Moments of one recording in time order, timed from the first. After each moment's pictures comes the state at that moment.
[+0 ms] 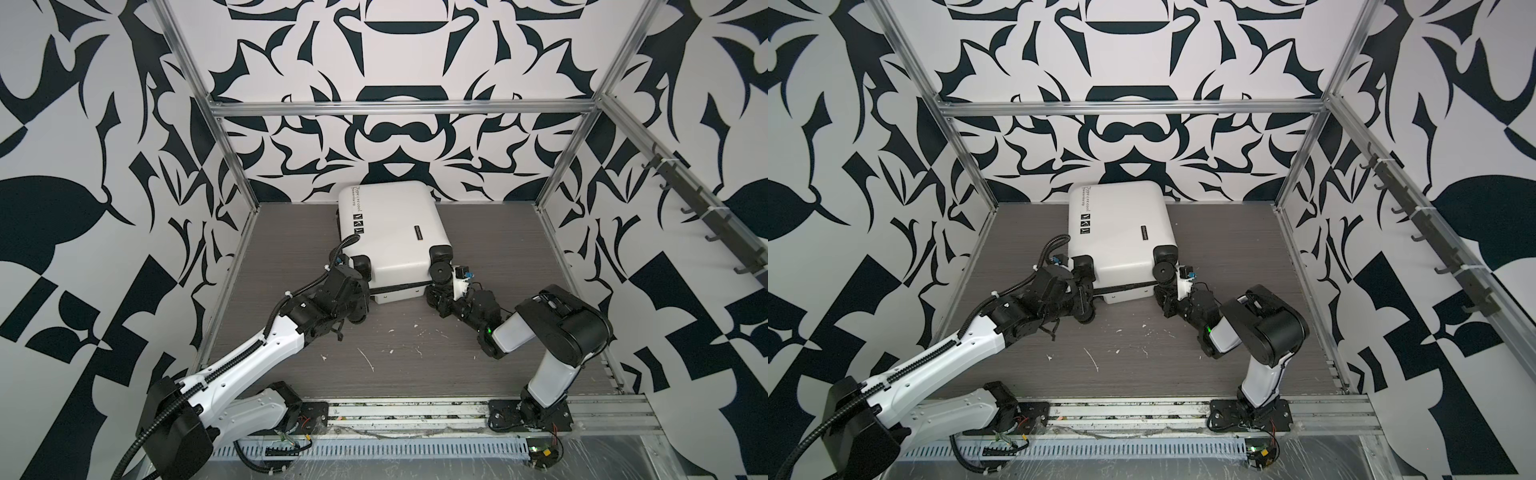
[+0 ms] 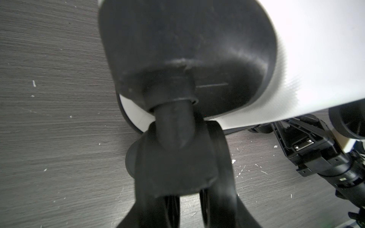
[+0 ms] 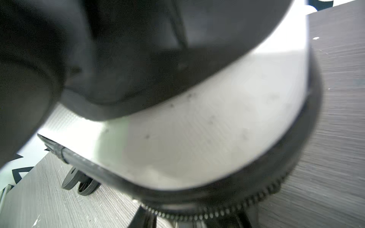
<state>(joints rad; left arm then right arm) -0.73 1.09 0.82 -0.53 -0.15 -0.67 0.50 1.76 0.31 1.25 -0.25 0.44</state>
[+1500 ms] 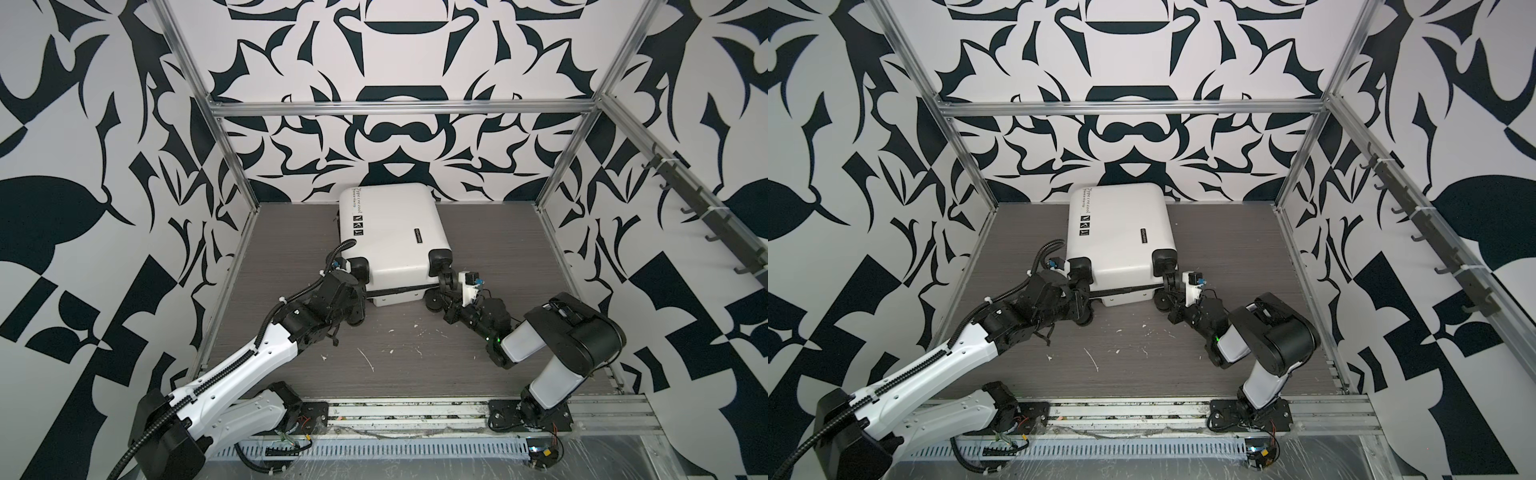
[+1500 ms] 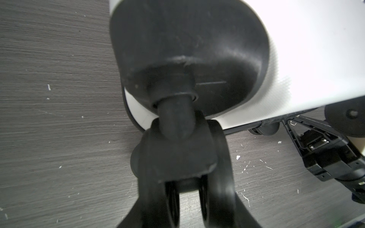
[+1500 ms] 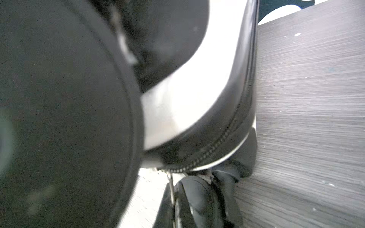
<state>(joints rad) -0.73 1.01 0.79 -0.56 -0.18 -0.64 0.45 1.68 0.19 1.30 -0.26 0.49</state>
